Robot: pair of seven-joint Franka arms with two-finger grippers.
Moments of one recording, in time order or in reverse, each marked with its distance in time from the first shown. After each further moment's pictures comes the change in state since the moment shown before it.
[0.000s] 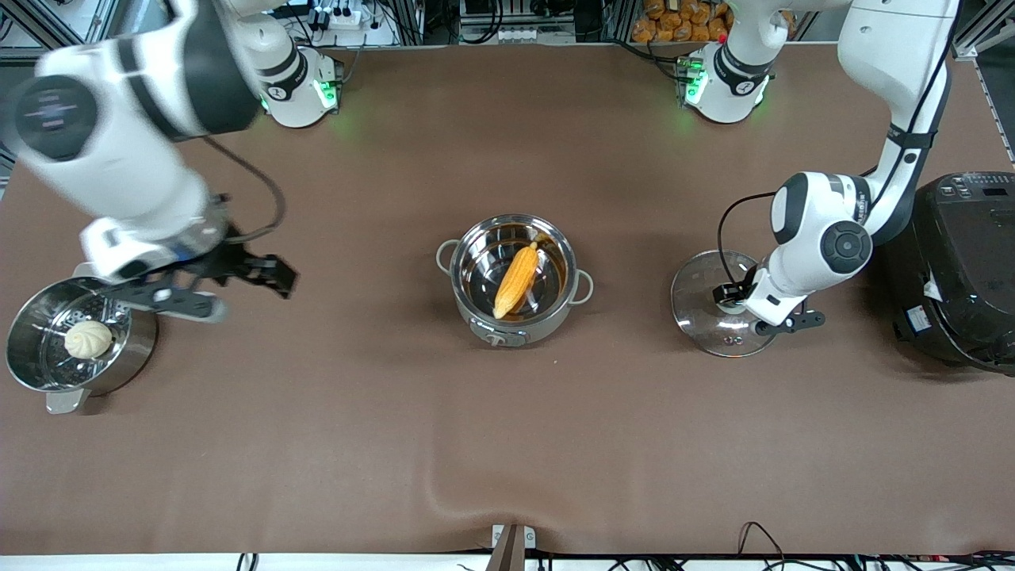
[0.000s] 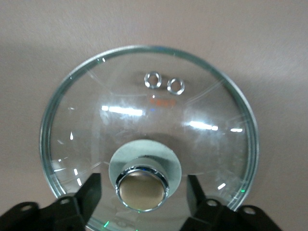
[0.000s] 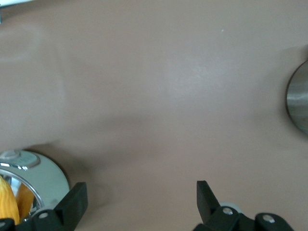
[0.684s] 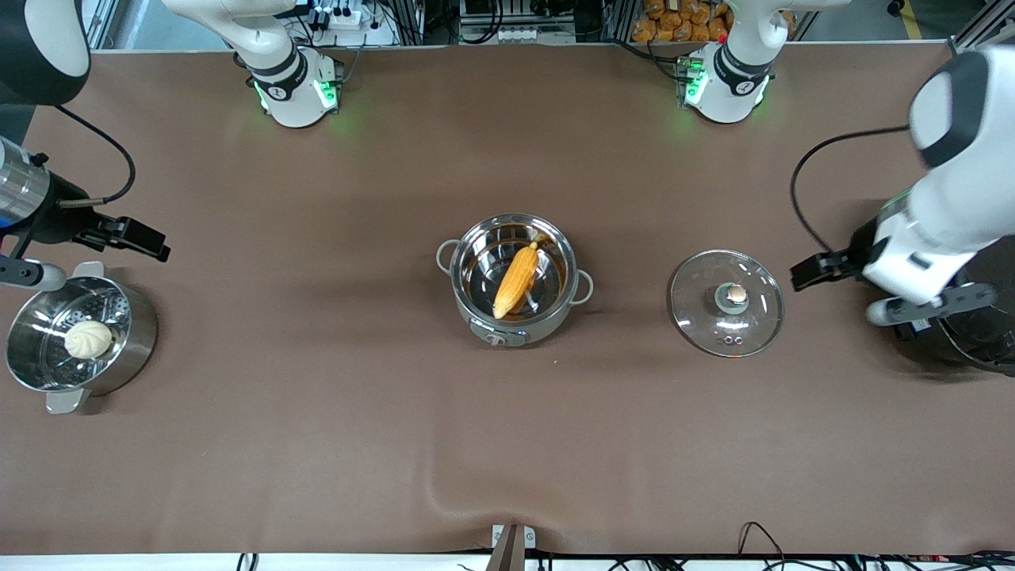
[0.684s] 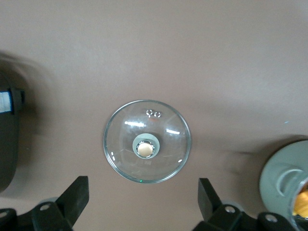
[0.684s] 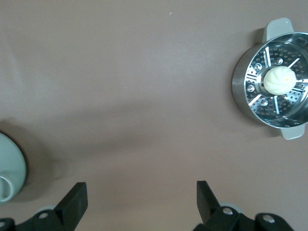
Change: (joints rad) left arm 0.003 -0.166 0.000 0.587 -0.006 -0.657 -0.001; right arm -0.203 -0.119 0.002 -0.069 -0.013 -0.122 -0.243
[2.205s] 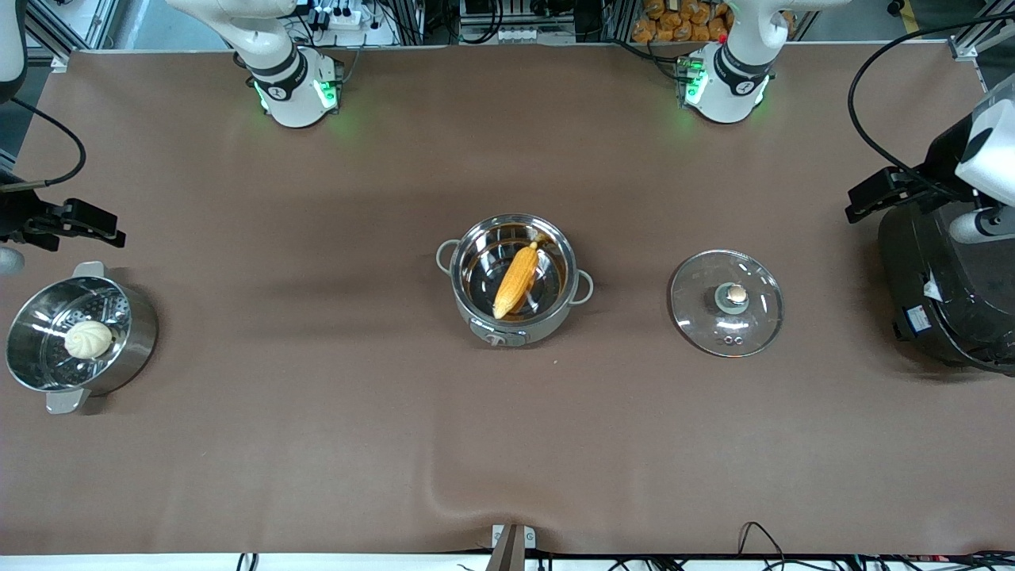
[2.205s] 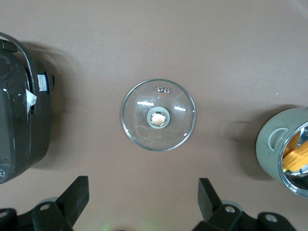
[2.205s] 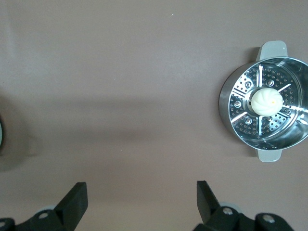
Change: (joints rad) left arm 0.011 -0.121 0.017 0.059 -0.002 -0.226 0.069; right arm -0.116 -0.023 0.008 -0.028 0.018 0.007 -0.278
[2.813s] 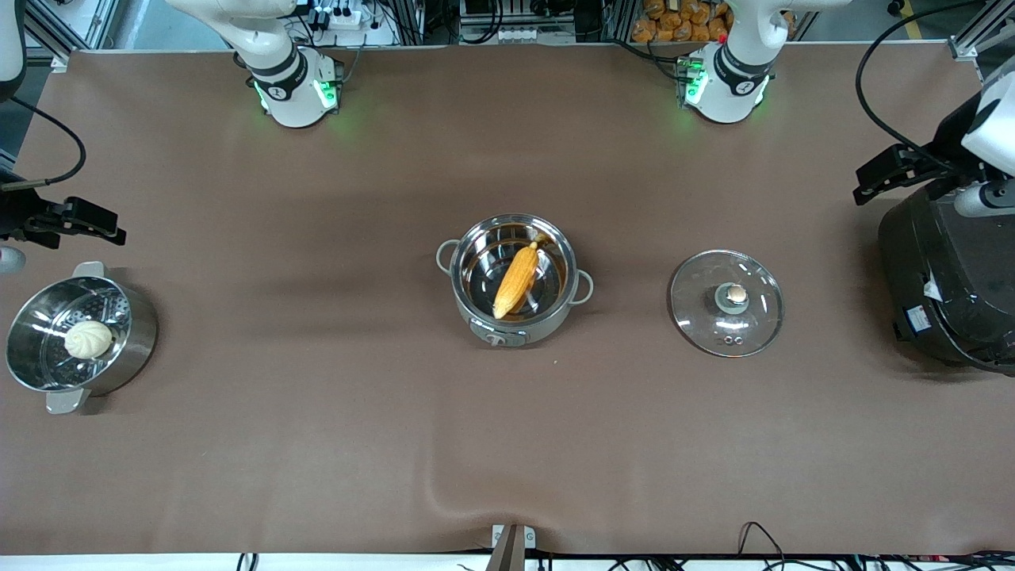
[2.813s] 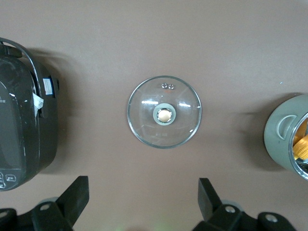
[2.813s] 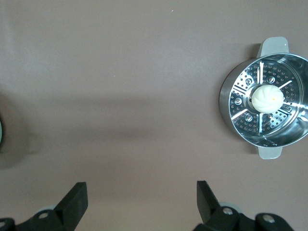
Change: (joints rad) left arm -0.024 -0.072 0.060 -0.084 0.000 0.031 0.103; right arm 0.000 -0.001 0.000 -0.001 0.000 -0.012 0.000
